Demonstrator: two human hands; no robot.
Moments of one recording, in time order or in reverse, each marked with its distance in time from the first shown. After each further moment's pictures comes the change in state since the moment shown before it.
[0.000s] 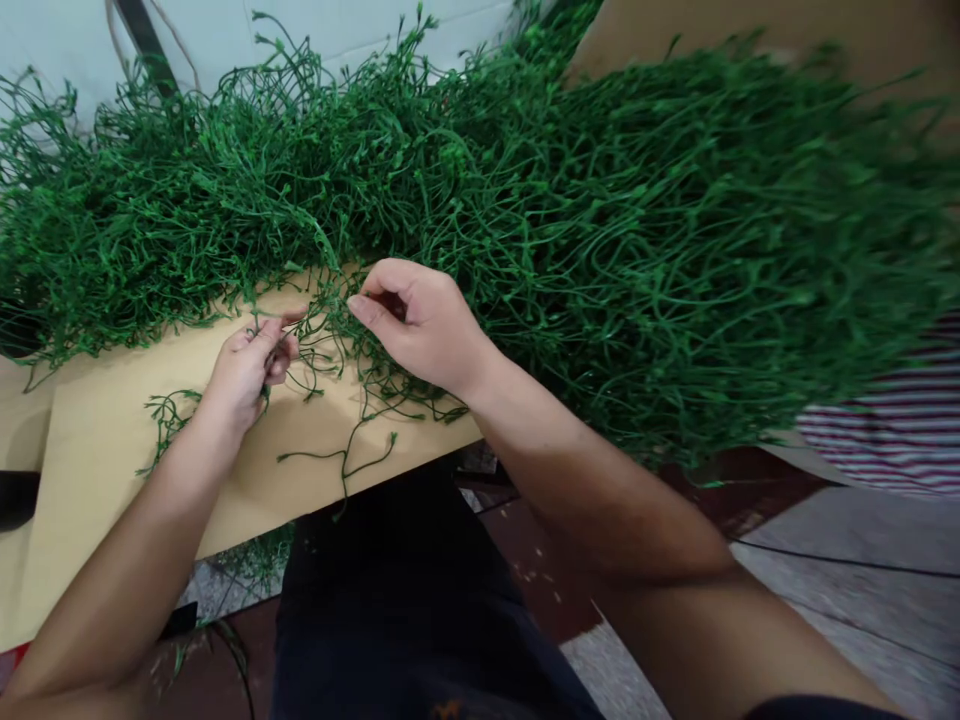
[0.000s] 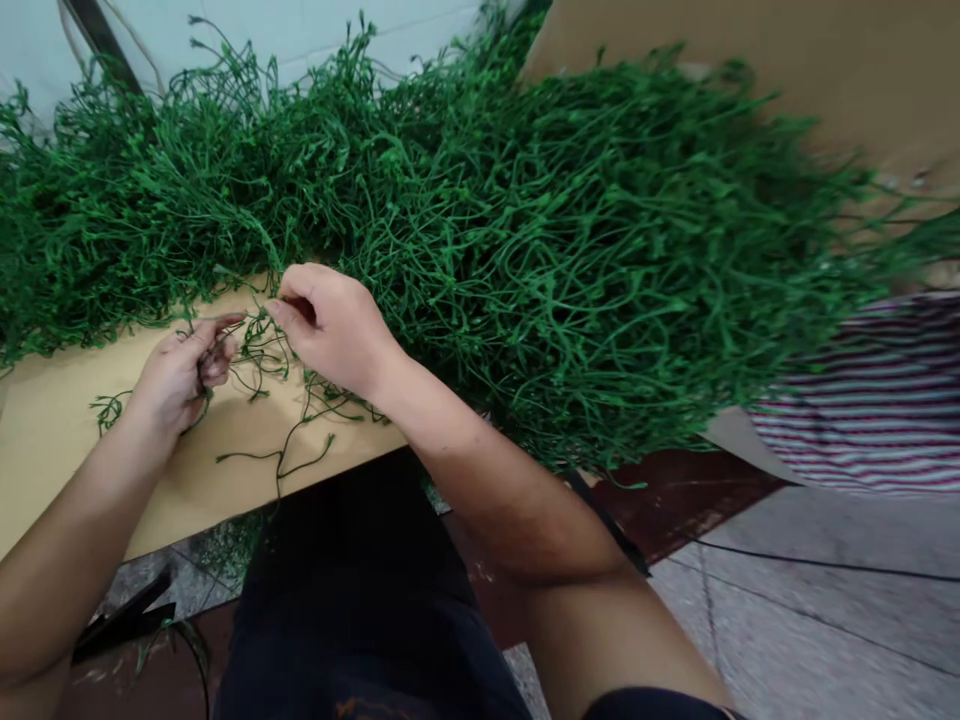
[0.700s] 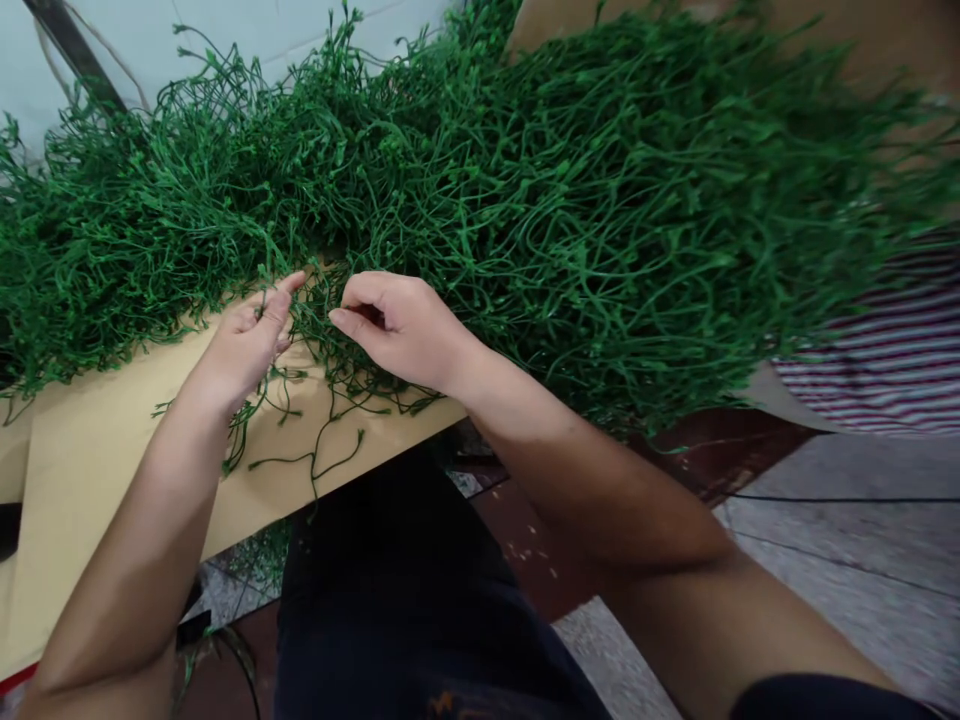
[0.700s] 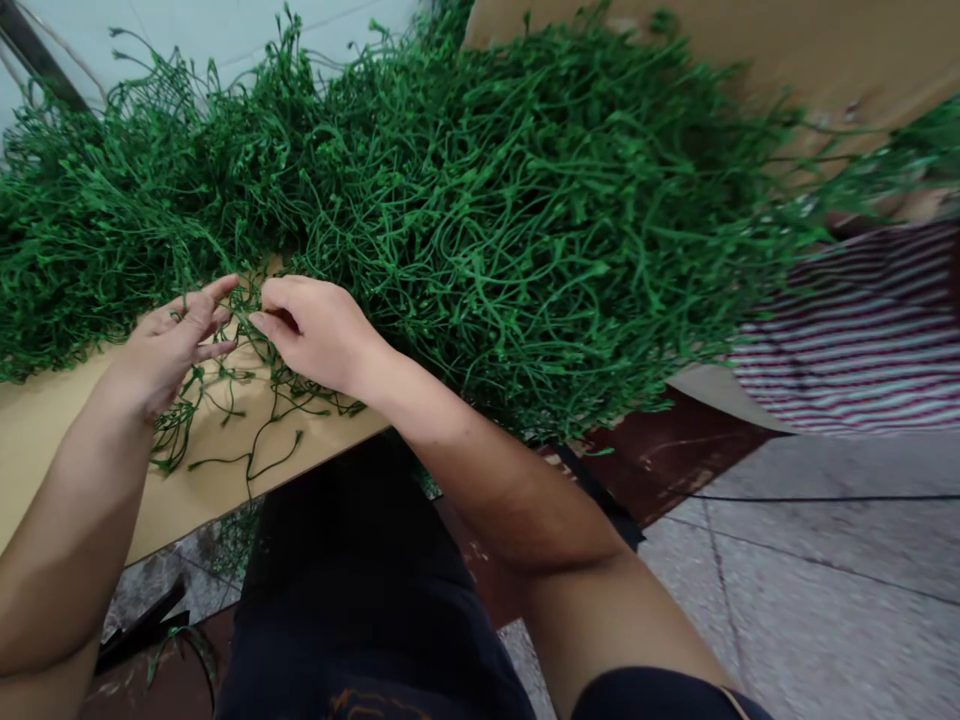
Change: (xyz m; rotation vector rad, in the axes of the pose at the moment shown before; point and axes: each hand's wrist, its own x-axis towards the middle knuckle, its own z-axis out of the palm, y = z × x) left_hand 0.010 0.027 0.045 0.396 -0.079 0.204; right_hand -0.013 0.008 -0.024 -0.052 -0.067 0.039
